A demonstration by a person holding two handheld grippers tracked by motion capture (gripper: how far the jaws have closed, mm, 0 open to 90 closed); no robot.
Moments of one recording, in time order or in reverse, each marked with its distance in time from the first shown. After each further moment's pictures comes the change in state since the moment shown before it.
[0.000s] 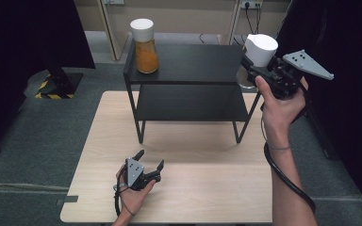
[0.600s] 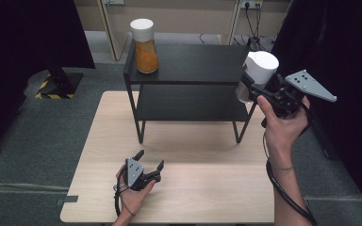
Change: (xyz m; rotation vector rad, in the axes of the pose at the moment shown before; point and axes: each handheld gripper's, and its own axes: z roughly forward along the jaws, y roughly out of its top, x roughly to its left) left arm -0.001 -0.001 0.000 -0.003 0.002 0.006; right arm 0.004 -0.024 -0.033 -0.014 0.045 -0.003
